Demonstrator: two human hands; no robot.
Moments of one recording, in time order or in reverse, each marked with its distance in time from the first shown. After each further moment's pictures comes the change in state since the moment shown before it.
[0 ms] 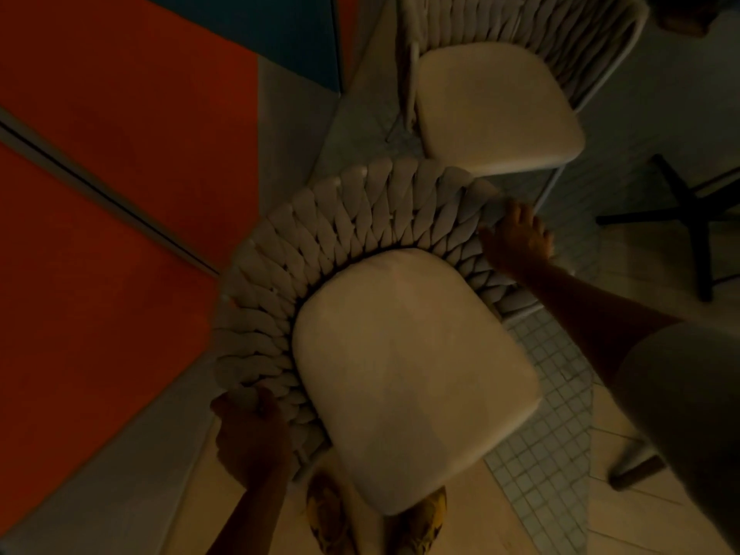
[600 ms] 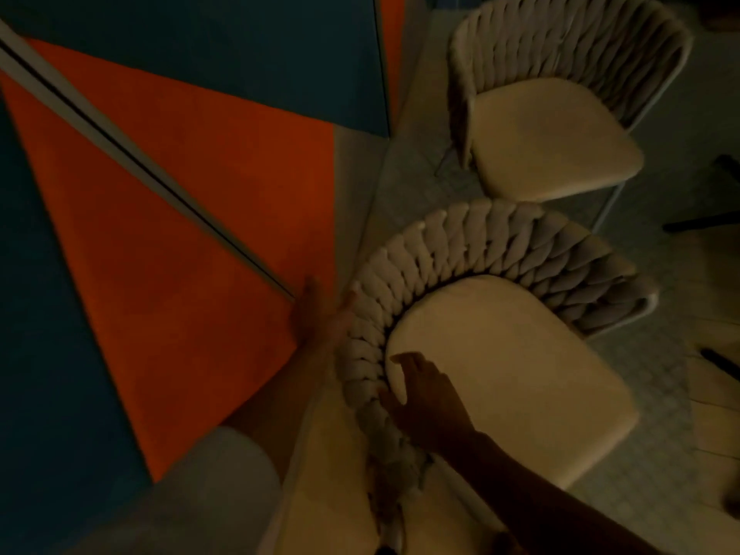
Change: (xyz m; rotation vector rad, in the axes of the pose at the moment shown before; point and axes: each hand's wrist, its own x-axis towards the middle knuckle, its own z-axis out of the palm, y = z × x) left_hand 0.164 0.155 -0.089 0.223 -0.207 0.500; right_hand -0.283 -0.216 0.060 0.235 -0.313 -0.423
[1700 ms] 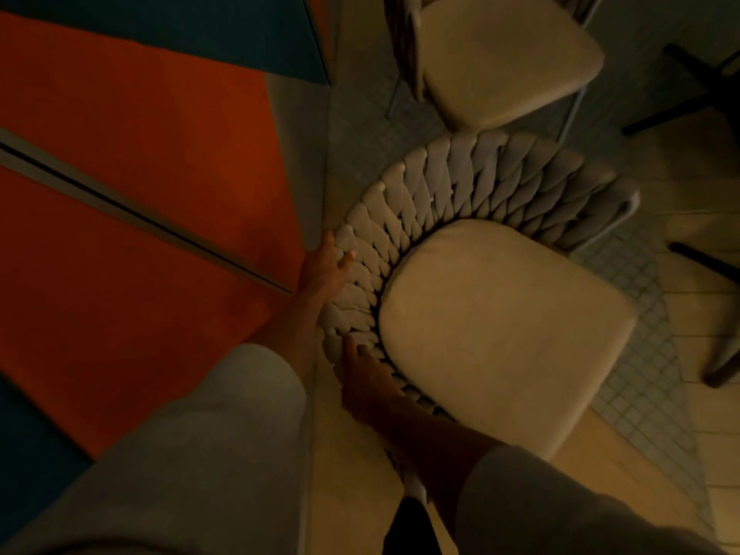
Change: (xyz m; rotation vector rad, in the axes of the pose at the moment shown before) left_hand 0.079 -0.001 0.073 0.051 -0.394 0.306; right_hand 0.043 -0.067 0.084 0.130 -0.344 0.291
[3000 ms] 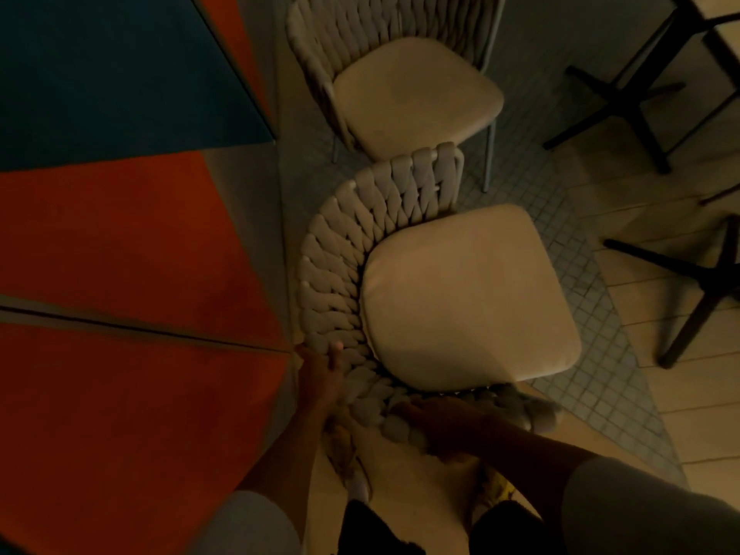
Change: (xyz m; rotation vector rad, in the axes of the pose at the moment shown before) left_hand -0.116 0.060 0.060 -0.250 0.039 -0.190; right_hand -0.052 0.194 -0.065 -0.358 -0.250 -0.184
